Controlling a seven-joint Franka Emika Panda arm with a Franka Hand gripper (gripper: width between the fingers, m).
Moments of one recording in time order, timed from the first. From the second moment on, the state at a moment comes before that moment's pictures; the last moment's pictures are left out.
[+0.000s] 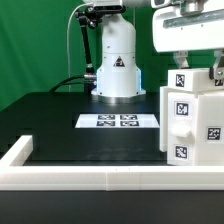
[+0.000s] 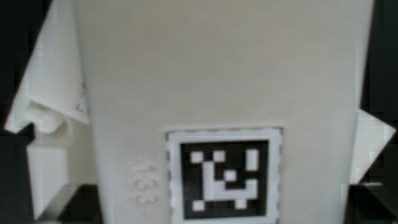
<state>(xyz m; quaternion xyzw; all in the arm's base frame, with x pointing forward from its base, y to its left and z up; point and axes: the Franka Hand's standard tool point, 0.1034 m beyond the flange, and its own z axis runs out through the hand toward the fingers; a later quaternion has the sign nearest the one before) 0.568 0.104 0.152 -0.84 0.53 -0.02 0.05</state>
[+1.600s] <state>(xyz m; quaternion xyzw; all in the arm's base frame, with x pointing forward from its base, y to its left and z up) 0.566 0.132 0.156 -0.56 0.82 0.03 0.11</state>
